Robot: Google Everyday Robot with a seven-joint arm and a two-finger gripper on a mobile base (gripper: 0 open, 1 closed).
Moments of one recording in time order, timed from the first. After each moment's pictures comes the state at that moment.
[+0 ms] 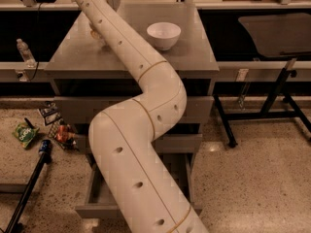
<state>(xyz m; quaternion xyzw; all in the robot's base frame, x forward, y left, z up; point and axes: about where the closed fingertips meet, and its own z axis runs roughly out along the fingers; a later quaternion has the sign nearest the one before) 0.906 0.173 0.843 -0.94 0.09 -0.31 0.11</state>
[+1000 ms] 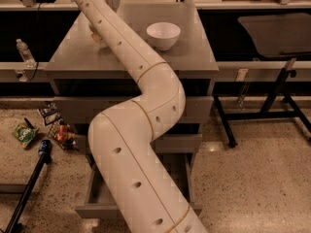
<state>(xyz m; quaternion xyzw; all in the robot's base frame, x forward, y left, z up) 0.900 0.174 0.836 -0.95 0.08 -0.30 0.10</state>
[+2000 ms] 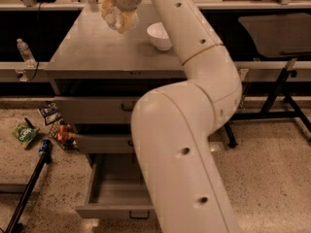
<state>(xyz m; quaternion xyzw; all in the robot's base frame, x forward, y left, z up) 0.795 0.110 0.953 -0.92 0.25 -0.14 0.28</state>
